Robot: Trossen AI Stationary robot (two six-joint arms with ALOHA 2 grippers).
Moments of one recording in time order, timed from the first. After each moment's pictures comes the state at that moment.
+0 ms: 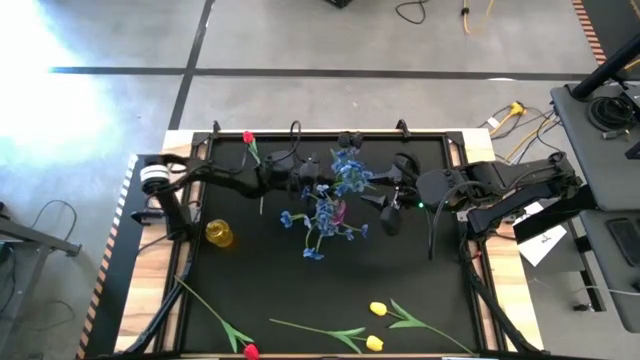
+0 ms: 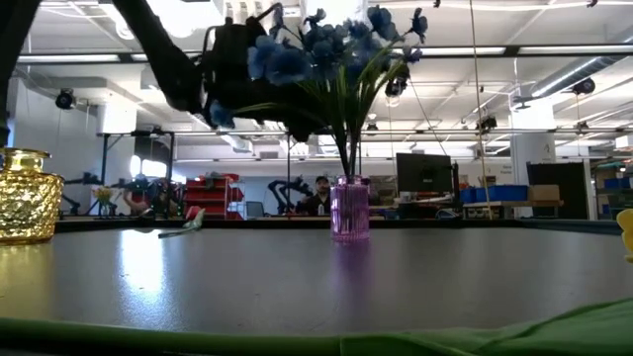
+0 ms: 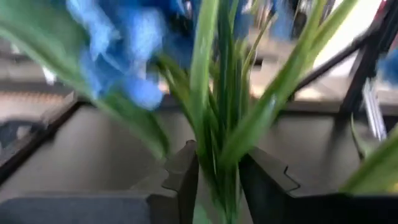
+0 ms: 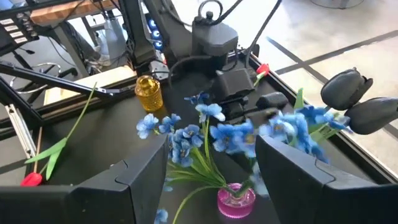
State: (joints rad) left arm 0.29 1.75 0.83 0.80 0.36 -0.02; right arm 0.24 1.27 1.47 -0.71 0.50 0.40
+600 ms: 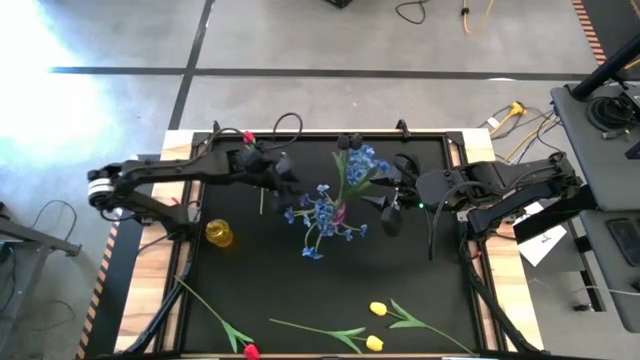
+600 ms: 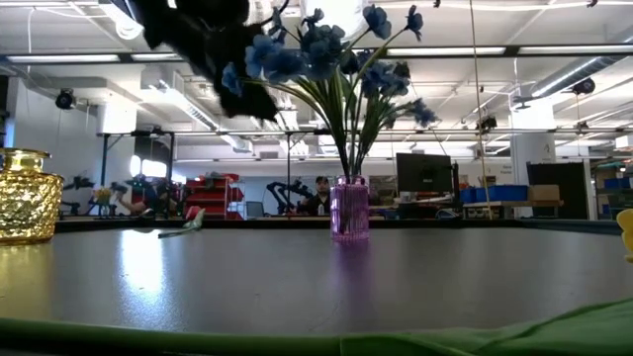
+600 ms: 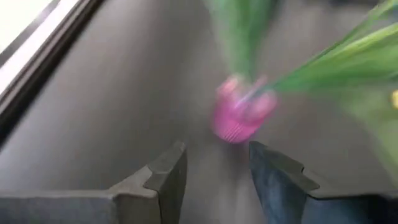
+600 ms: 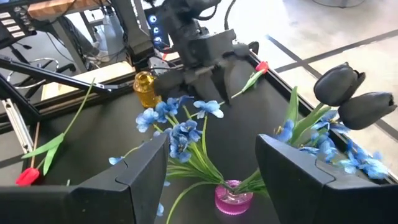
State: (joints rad) left arm 0.30 1.33 0.95 -0.35 0.10 -0.01; right arm 0.24 1.27 1.47 -0.73 0.49 0.39
